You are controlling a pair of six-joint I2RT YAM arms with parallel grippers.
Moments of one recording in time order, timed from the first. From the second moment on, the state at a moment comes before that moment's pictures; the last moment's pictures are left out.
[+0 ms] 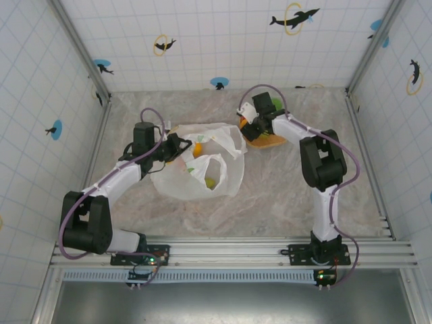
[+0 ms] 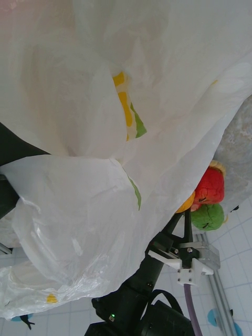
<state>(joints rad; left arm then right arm) -0.22 1.39 0.78 0.01 0.66 -0.79 0.41 2.11 1.58 -0.39 -0.07 -0.50</state>
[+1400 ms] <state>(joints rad) -0.22 1.39 0.78 0.01 0.67 -0.79 0.42 2.06 1.58 -0.40 -0.17 -0.48</state>
